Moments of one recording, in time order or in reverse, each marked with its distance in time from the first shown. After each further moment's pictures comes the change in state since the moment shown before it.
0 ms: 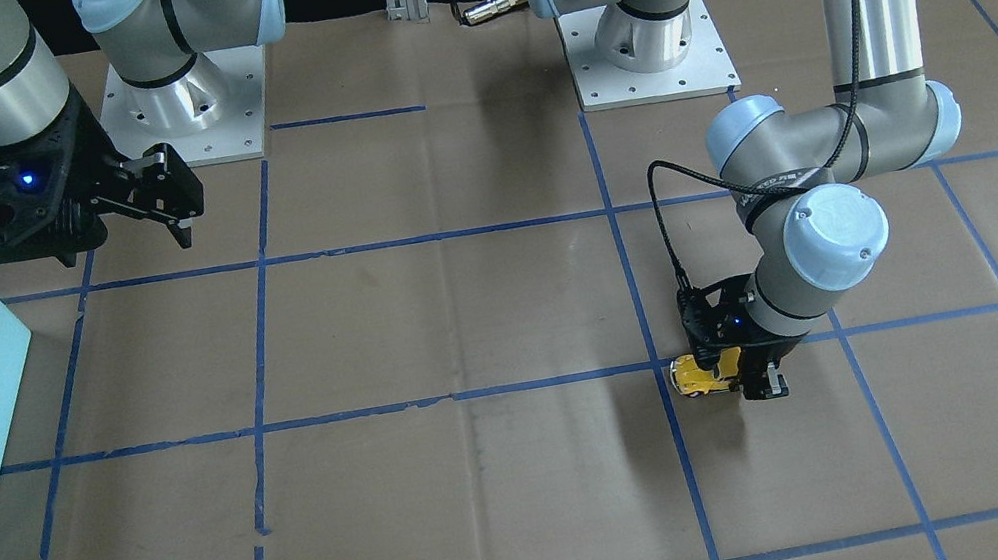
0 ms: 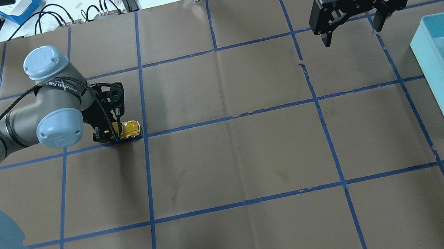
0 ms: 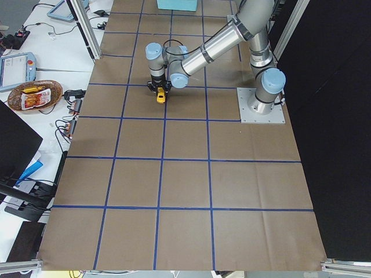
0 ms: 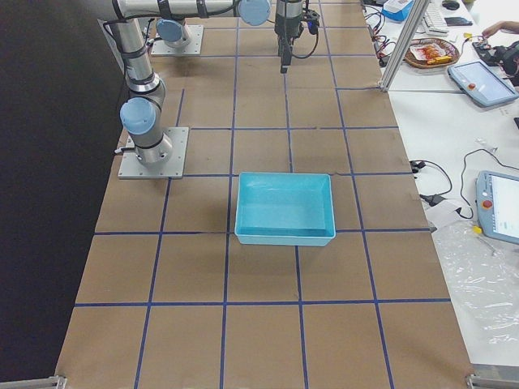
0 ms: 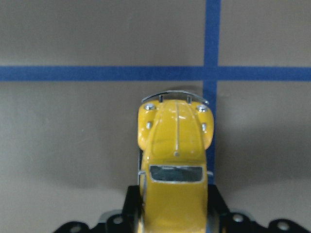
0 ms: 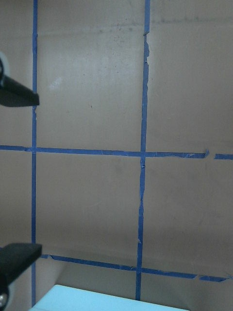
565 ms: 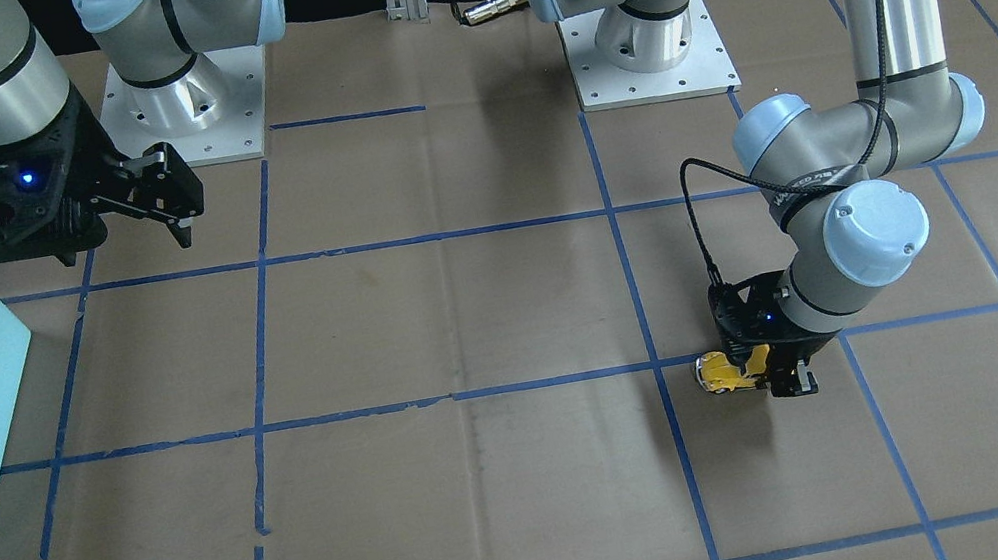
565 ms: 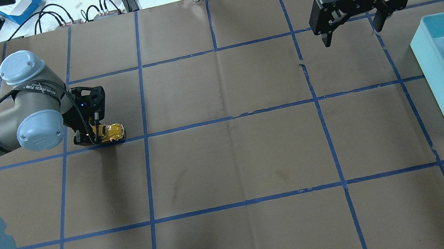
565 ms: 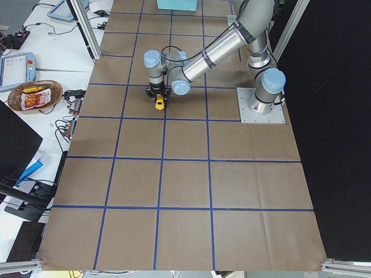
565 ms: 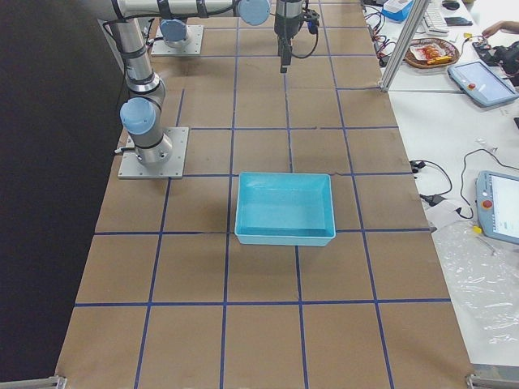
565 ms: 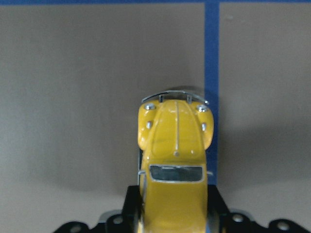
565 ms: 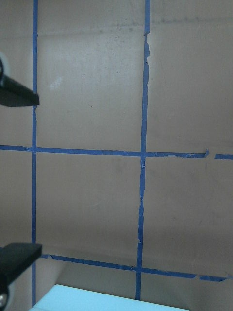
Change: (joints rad) left arm 0.086 0.000 0.000 0.001 -0.002 0.105; right arm 0.000 -0.002 0.001 0.000 0.000 0.000
